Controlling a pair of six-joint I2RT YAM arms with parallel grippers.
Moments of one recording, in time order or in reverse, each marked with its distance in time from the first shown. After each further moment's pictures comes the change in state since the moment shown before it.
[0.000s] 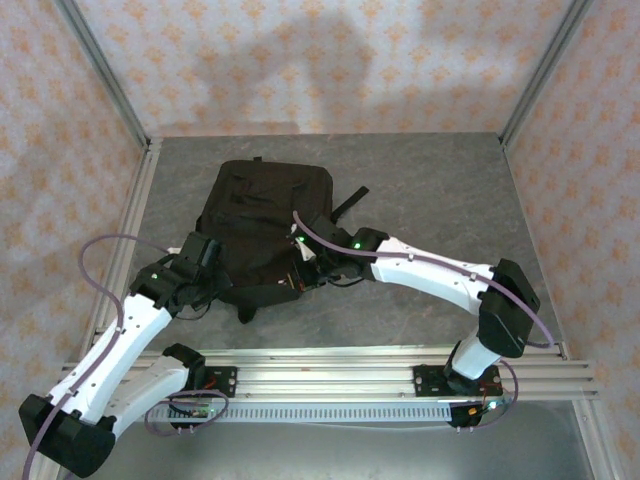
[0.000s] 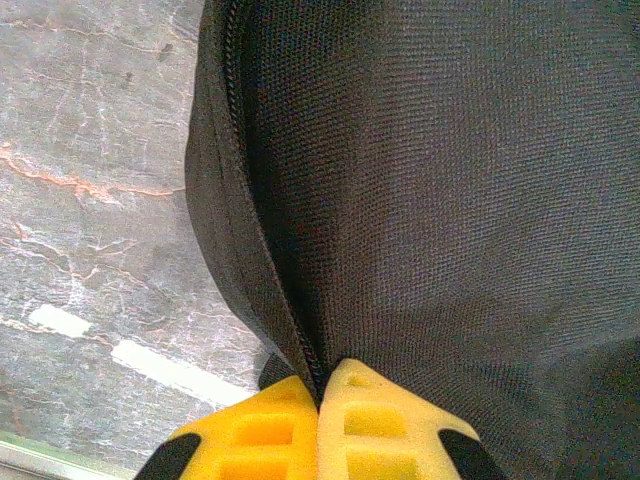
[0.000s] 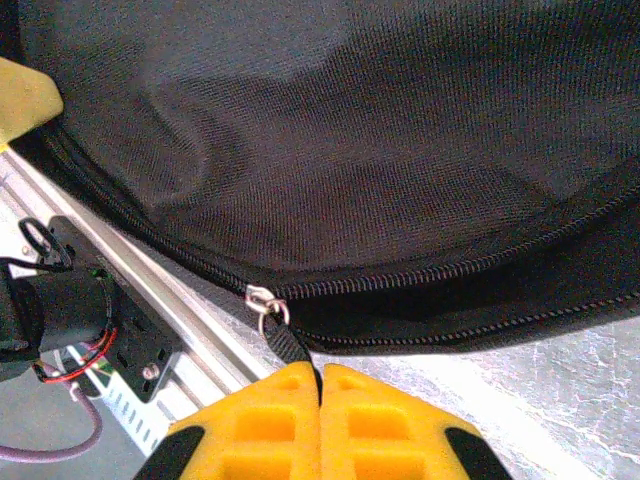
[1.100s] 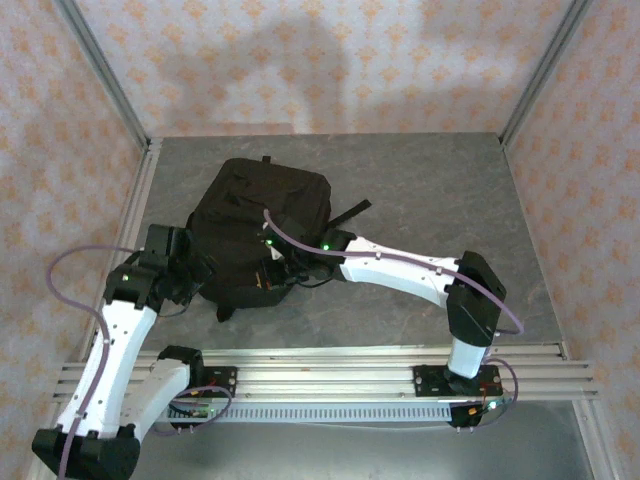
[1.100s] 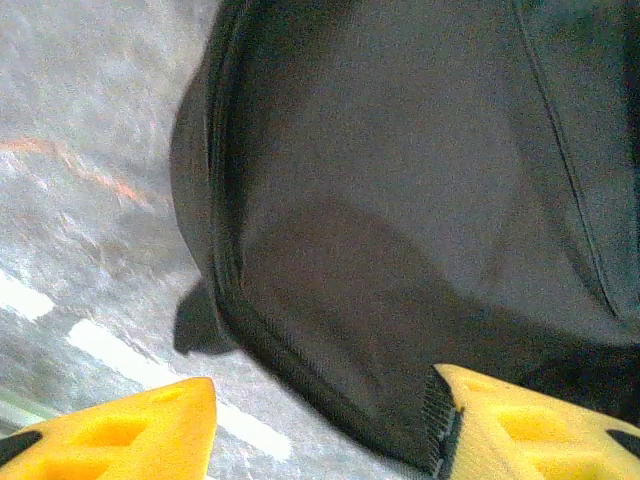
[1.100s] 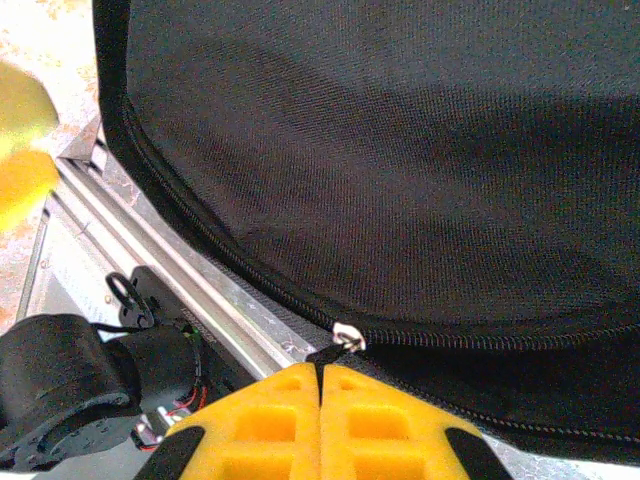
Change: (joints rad) left arm 0.255 -0.052 0.089 -0.089 0.176 0.014; right arm 0.090 0.178 0.179 0.084 0.007 0.160
